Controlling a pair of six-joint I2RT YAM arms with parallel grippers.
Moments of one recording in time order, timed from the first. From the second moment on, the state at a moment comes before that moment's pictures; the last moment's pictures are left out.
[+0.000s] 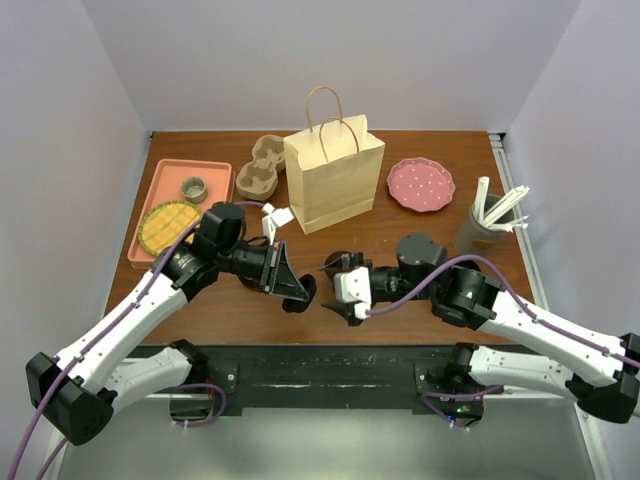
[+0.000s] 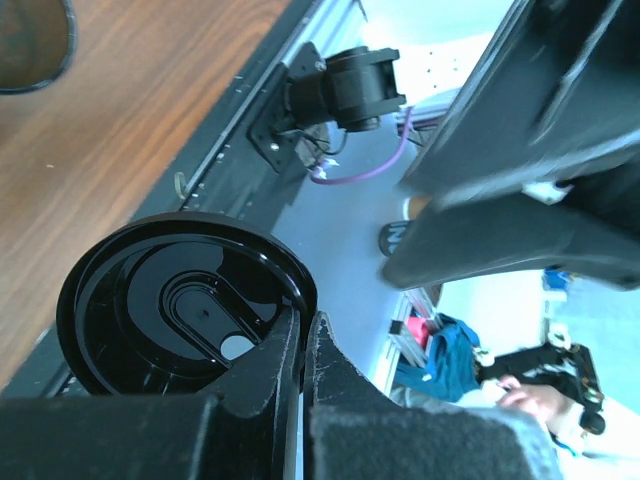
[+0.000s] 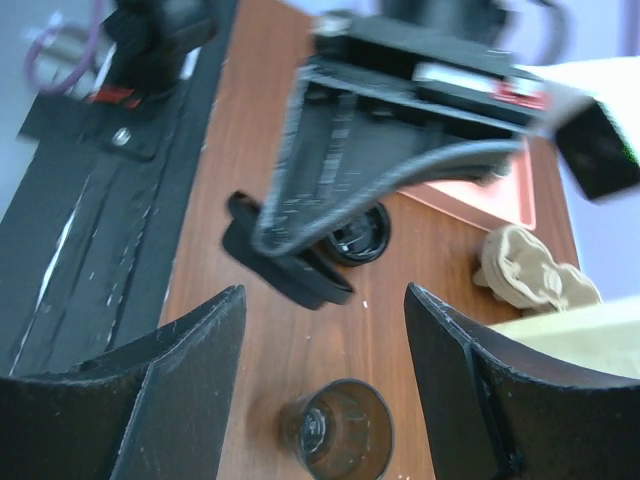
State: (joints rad) left arm -0.59 1.00 0.92 -0.56 0.89 -0.60; right arm 1.02 0.93 0.95 -0.29 -0.43 -0.61
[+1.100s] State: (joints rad) left arm -0.57 1.29 1.30 -0.64 0.77 -0.58; right arm 1.22 0.91 0.88 -0.29 -0.17 -0.63
